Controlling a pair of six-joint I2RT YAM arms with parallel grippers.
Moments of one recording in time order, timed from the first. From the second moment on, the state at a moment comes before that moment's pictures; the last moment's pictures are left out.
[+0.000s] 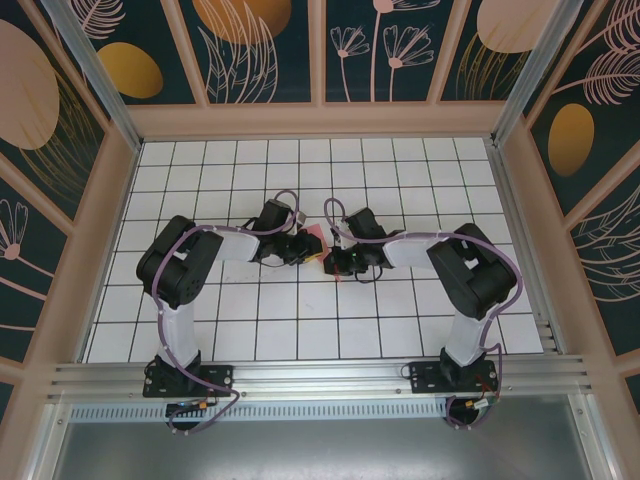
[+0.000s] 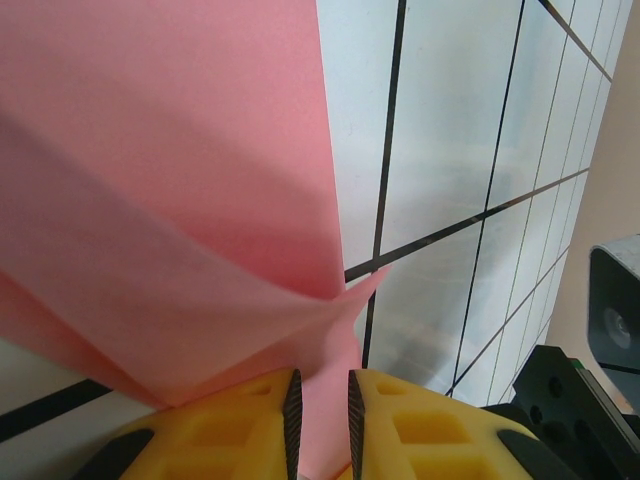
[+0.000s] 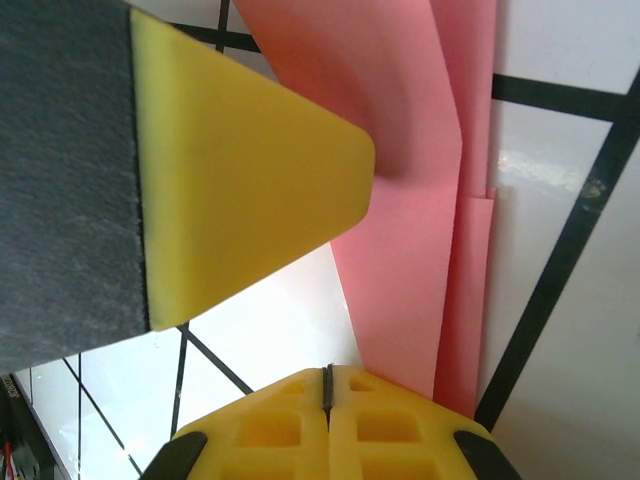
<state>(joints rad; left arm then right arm) -0.52 1.96 0.95 0.14 0.62 -0.91 0.63 1.81 0.88 -0.07 -0.53 0.52</state>
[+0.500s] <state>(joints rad) -0.52 1.97 0.97 0.11 0.62 -0.90 0.61 1.80 0.86 -0.08 -0.54 0.49</state>
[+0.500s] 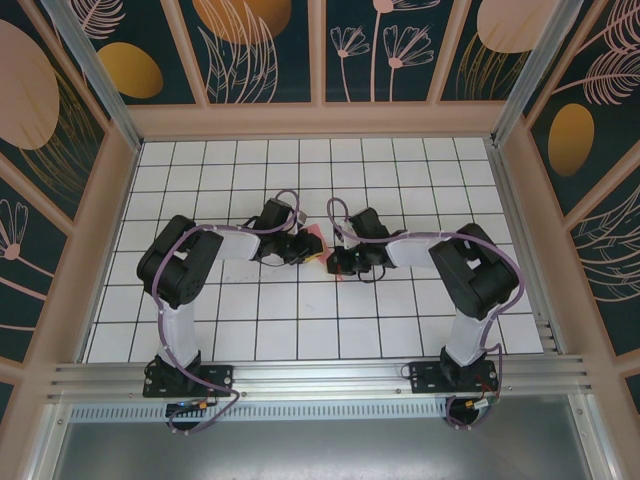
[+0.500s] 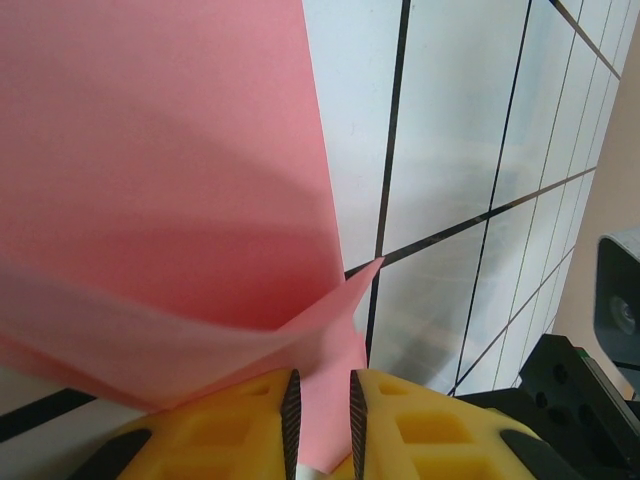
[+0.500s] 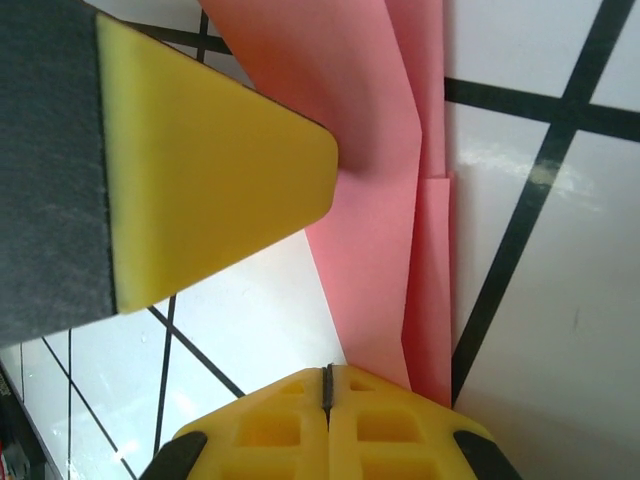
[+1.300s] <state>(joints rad) -0.53 1.97 0.99 0.07 0.59 -0.88 0.58 1.76 0.83 -0.14 -0.52 0.43</state>
